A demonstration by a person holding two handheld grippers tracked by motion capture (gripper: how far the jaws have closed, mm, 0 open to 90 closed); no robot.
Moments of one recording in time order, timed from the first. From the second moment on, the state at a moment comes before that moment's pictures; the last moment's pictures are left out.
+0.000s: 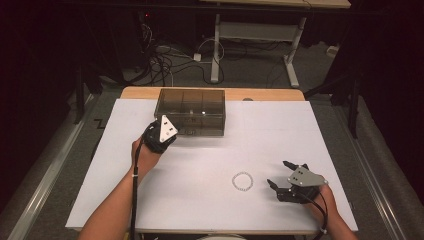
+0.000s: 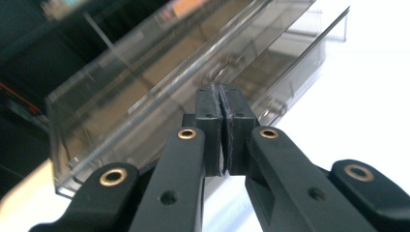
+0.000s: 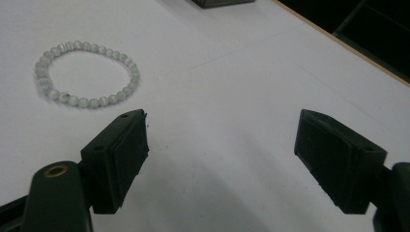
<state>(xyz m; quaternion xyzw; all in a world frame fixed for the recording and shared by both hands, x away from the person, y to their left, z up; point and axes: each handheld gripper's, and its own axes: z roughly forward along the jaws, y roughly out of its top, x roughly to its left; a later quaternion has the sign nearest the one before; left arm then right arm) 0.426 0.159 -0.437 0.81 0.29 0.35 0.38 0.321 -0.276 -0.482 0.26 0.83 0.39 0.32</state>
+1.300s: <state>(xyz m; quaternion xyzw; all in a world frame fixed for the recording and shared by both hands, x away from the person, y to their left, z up) 0.460 0.188 -0.453 0.86 0.34 0.25 0.30 0.319 -0.277 -0.482 0.24 0.83 0.39 0.32</state>
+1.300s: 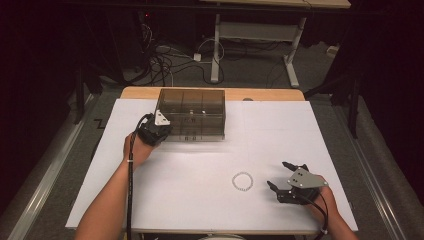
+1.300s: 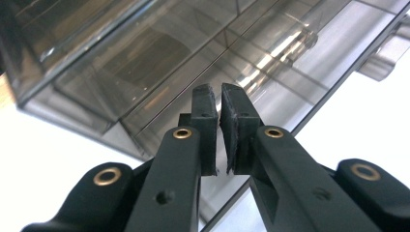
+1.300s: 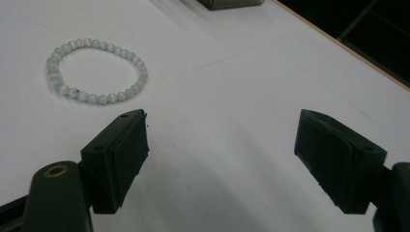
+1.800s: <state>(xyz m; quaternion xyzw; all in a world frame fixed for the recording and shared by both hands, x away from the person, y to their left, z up) 0.446 0.196 -0.455 0.86 0.32 0.25 0.30 0.318 -0.275 -0.483 0.24 0.83 0.38 0.32</state>
